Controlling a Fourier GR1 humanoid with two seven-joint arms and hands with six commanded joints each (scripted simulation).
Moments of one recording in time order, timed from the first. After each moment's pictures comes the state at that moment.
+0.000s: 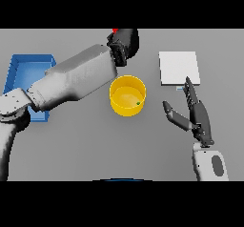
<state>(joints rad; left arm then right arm) -1.46 0.26 -1.26 -0.72 -1.05 -0.41 0.02 0.03 -0.04 0.07 -1.62 0.15 -0.02 -0.04</state>
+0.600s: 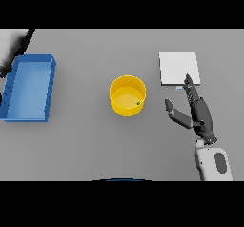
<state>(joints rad) -1.72 0.46 -0.87 -0.31 -0.69 -0.28 0.09 0.00 -0.08 0.07 -1.62 0.12 0.03 -0.06</state>
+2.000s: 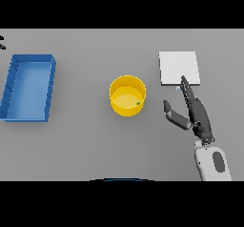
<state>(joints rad) -0.91 0.75 -0.52 -0.61 0.07 0.23 0.49 0.00 -0.09 0.09 -1.58 0.16 0.03 -0.10</state>
